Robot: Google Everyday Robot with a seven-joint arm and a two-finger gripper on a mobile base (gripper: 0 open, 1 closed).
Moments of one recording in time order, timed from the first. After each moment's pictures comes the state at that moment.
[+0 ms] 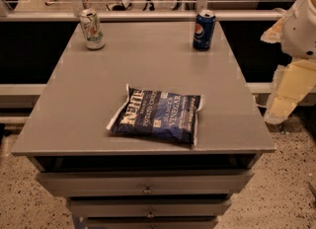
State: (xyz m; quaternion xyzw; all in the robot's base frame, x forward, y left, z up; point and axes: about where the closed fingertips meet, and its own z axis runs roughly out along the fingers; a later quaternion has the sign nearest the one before) arm 0.438 -0.217 0.976 -0.60 0.78 -0.03 0.16
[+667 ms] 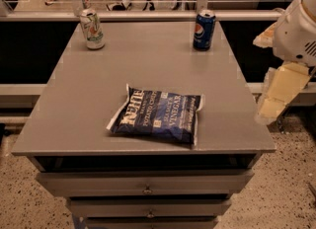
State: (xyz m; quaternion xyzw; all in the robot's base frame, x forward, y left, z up) arm 0.444 -0.206 0.965 -0.60 0.78 -0.01 0.17
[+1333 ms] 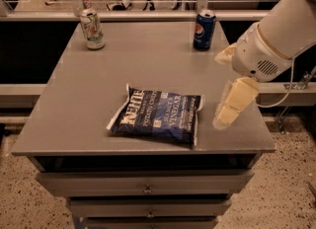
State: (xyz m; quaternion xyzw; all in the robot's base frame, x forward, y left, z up) arm 0.468 -0.145 0.920 -0.61 0.76 0.10 0.22
